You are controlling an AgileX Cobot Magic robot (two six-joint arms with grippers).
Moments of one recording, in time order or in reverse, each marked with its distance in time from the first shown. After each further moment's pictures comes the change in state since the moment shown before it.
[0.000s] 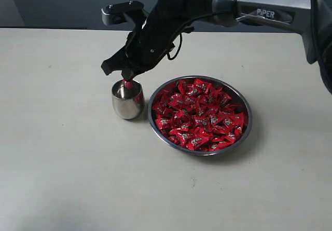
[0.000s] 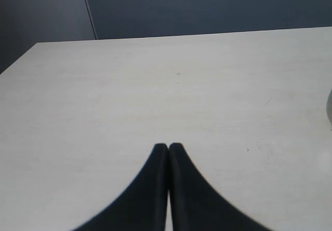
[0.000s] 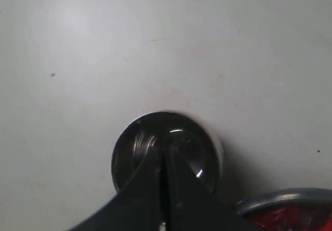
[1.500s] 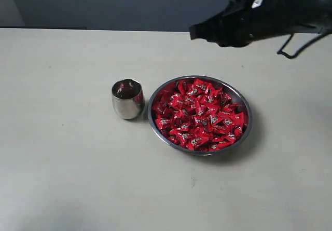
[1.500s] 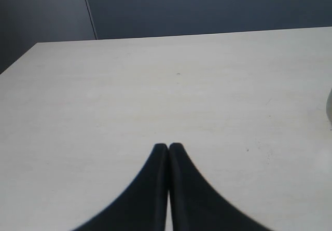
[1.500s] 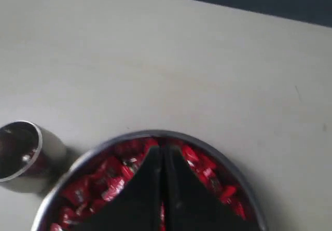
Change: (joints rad) left arm 0.000 0.000 0.000 0.000 0.000 0.000; right arm -0.244 -0.575 0.717 -0.024 -0.533 0.067
